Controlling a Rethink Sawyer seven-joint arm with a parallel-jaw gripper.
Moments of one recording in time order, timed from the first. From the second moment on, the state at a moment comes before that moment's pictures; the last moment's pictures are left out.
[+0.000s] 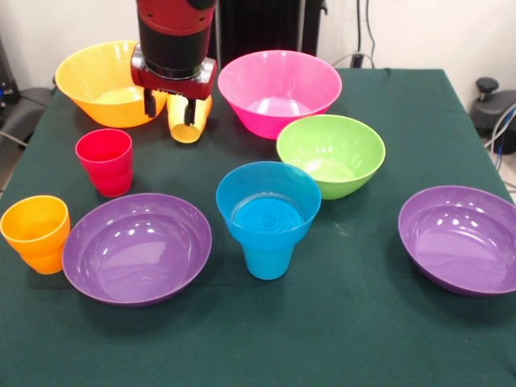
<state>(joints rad) -0.62 -0.58 0.37 1.55 -0.67 0.95 1.99</state>
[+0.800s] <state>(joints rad) -0.62 -0.56 0.40 1.47 -0.68 0.95 1.93</state>
